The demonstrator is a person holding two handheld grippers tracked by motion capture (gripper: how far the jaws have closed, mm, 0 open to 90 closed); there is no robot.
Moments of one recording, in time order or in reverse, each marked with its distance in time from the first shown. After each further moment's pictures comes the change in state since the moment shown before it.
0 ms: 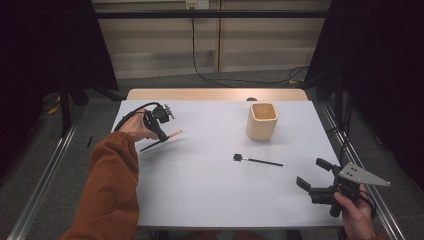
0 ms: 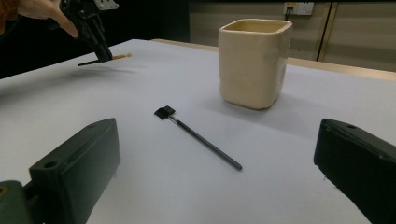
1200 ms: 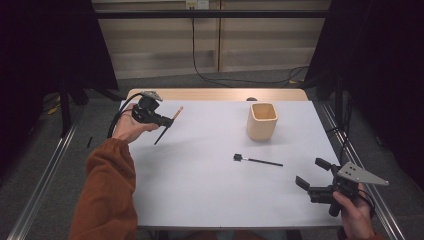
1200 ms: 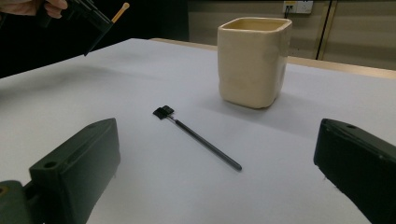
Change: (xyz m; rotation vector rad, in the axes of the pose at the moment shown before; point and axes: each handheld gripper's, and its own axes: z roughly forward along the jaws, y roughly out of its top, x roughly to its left) left arm -0.006 -0.019 -0.040 -0.501 0.003 -0.186; right arm 0.000 0.000 0.003 0.005 -0.002 -0.002
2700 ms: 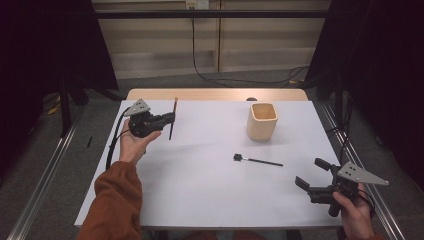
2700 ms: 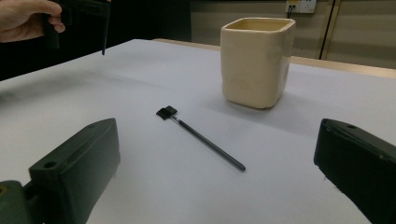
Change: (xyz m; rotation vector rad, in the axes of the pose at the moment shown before) left arm -0.032 -0.039 0.000 -0.518 0.078 -0.060; right arm 0.000 0.000 0.000 0.001 0.011 0.002
